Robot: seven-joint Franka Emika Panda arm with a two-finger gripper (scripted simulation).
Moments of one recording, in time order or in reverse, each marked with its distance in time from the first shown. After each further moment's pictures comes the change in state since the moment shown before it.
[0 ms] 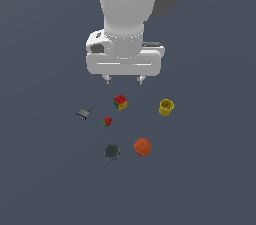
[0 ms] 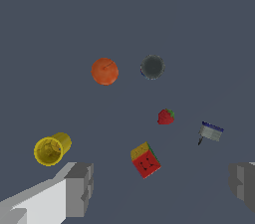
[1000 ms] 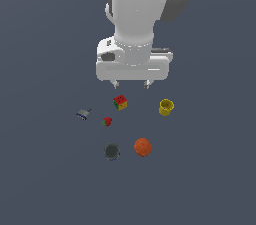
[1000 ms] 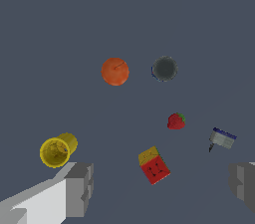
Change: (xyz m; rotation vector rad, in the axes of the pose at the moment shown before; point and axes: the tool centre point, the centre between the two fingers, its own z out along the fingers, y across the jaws) arm 0.007 -0.024 0.013 0.006 -0.006 -0.040
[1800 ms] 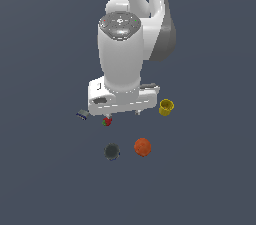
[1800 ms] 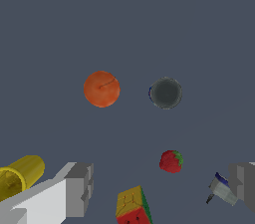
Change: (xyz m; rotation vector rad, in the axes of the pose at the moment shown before) arm 0.060 0.027 0.074 0.001 -0.002 -0.140
